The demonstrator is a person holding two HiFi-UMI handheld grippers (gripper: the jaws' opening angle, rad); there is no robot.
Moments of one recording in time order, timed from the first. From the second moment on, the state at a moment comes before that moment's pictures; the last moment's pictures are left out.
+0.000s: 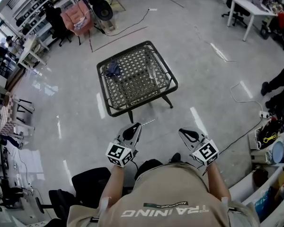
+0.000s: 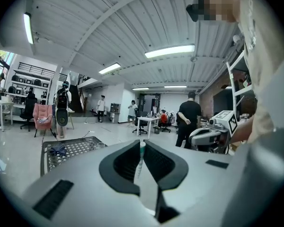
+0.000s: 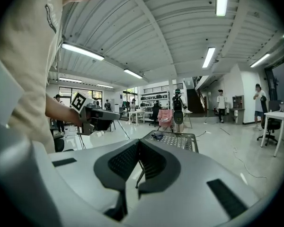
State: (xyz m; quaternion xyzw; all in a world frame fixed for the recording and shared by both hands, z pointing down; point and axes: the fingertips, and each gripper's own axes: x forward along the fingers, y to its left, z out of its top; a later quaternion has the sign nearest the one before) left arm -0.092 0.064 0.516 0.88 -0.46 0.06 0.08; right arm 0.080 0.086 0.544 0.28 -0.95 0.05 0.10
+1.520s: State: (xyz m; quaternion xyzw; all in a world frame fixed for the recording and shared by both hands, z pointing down) left arm -0.111 -0.148 0.522 0.92 -0.39 0.07 0.08; right arm 0.025 -0.121 0.537 0.29 -0.95 0.04 0.12
